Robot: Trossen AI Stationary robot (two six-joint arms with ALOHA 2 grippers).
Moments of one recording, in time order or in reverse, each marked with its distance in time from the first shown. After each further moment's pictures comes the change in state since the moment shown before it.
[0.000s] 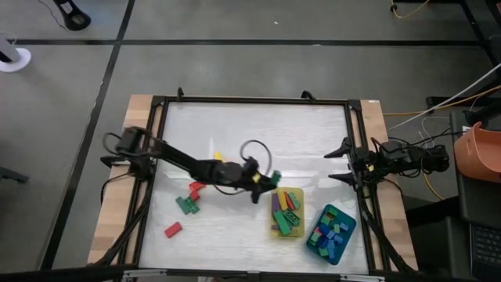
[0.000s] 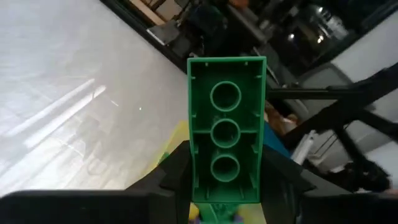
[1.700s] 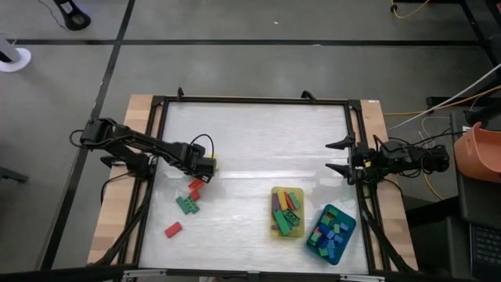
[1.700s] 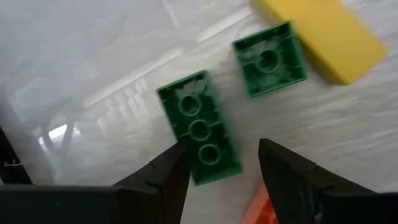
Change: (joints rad) left arm 0.096 -0.358 -0.114 -1.598 -0.066 -0.454; right arm 0.000 -0.001 0.000 0.010 0.219 -0.033
